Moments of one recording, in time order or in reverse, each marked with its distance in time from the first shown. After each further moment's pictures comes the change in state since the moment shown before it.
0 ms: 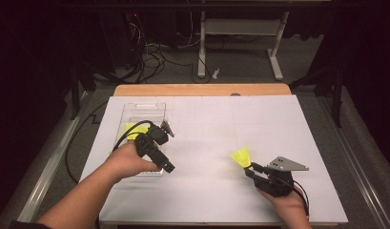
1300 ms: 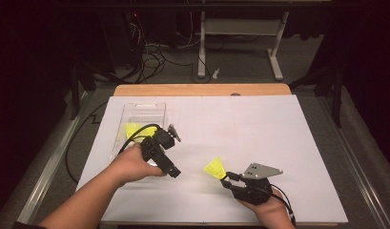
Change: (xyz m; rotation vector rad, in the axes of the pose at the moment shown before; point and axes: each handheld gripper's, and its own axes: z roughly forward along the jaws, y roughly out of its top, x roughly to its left) left arm -0.020 0.005 0.003 -0.005 -0.034 0.070; right arm 0.055 0.010 0.020 0.032 0.200 -0.136
